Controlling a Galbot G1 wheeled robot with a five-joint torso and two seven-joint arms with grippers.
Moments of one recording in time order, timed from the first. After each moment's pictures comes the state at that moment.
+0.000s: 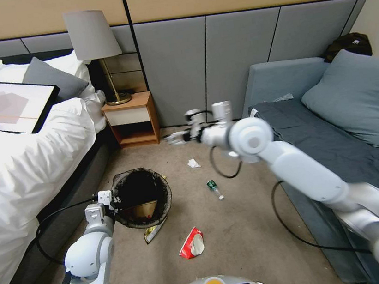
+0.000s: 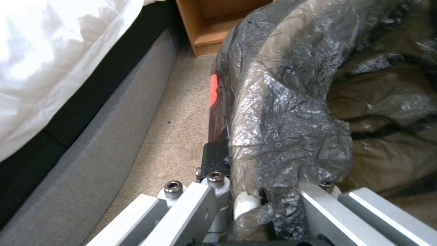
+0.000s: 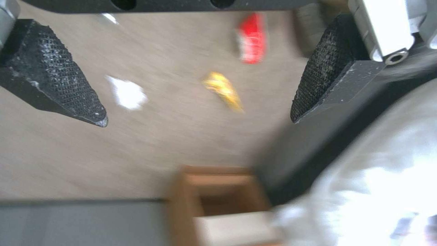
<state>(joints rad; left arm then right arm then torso) 1.40 -1.27 -0.73 -2.22 -0.19 0.74 -0.11 -0.53 0.91 0.04 2.01 1.42 -0.70 0.57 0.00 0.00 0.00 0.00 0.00</state>
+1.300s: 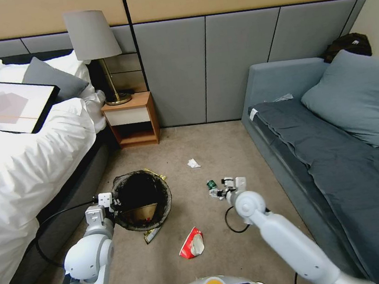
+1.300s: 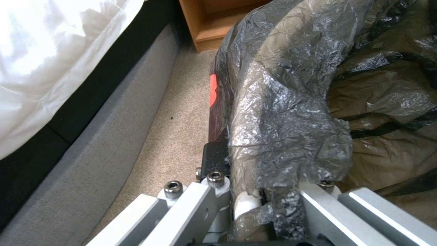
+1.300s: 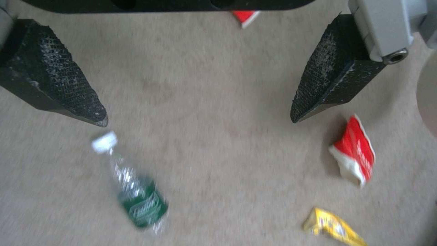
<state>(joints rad) 1.42 -1.26 -0.74 -2.22 -0.18 0.74 -0.11 -0.96 1.21 0.00 1.80 1.09 -0.64 0.69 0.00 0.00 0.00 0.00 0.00</state>
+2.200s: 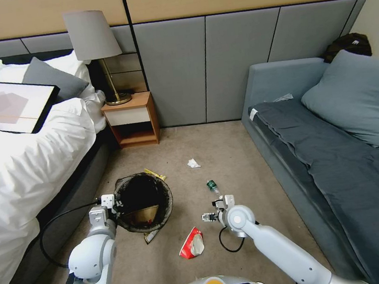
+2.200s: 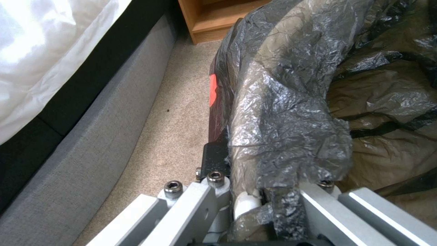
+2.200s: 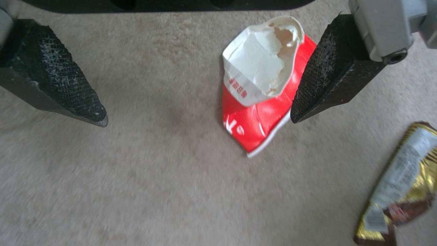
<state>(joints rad) 1.42 -1.27 -0.72 -2.20 -0.16 0.74 -0.10 -0.96 1.16 -0.17 1.69 1.36 -0.74 0.78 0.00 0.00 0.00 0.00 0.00</state>
